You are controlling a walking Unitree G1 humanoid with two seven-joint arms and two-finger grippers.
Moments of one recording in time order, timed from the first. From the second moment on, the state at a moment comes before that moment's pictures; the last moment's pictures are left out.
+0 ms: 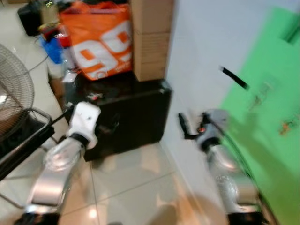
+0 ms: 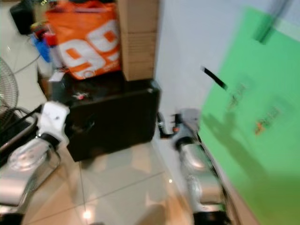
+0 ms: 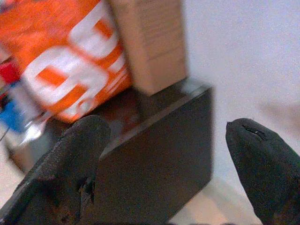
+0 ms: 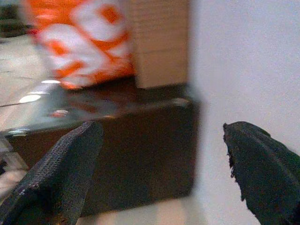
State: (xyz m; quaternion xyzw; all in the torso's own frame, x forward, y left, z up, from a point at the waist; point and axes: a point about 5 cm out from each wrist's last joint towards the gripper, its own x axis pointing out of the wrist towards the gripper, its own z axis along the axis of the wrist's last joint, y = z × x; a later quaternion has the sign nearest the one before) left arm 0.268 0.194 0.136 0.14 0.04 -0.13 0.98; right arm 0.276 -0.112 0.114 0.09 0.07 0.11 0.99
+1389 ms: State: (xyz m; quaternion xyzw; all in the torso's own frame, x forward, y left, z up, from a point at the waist) left arm 0.269 0.195 0.136 0.13 0.04 -0.13 0.98; right arm 0.279 -0.123 0.114 0.09 0.07 0.09 0.99
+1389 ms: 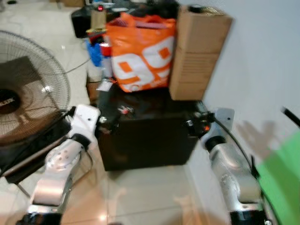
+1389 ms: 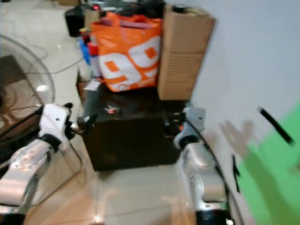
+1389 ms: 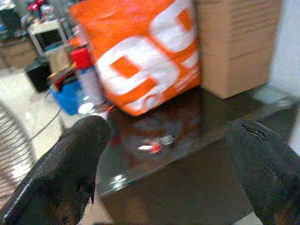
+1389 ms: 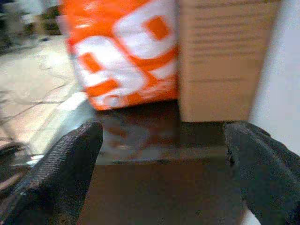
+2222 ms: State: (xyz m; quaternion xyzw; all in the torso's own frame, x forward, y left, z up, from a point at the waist) left arm 0.269 0.200 0.134 0.13 0.05 -0.11 0.98; right arm 0.284 -0.121 0.118 0.07 0.06 0.10 0.99
